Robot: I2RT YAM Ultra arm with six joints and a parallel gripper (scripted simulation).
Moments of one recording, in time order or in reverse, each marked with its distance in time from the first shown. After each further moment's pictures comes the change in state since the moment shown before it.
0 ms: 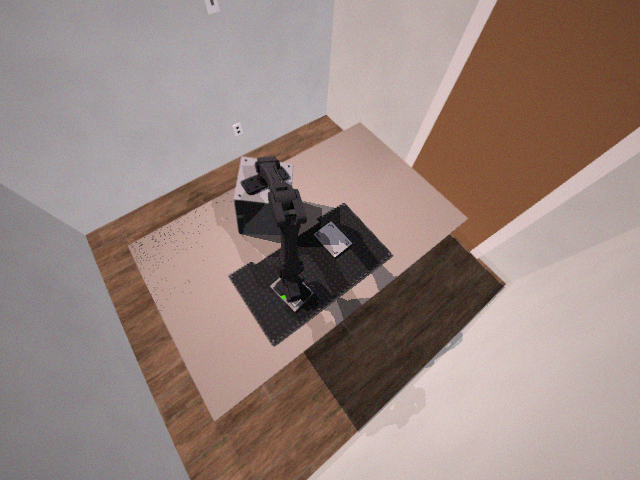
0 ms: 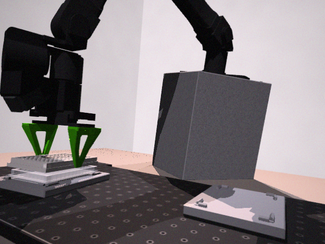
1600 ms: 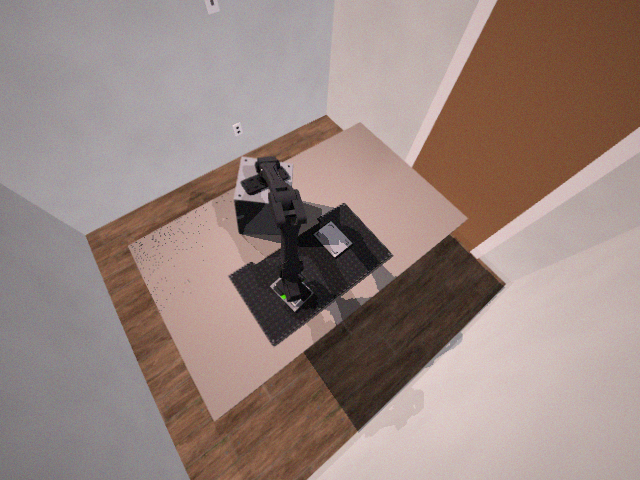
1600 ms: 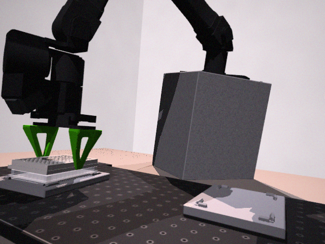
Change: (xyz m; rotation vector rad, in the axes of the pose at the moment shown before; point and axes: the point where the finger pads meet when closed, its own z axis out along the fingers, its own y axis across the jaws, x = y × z) arm 0.001 0.001 0.004 0.002 -0.003 -0.001
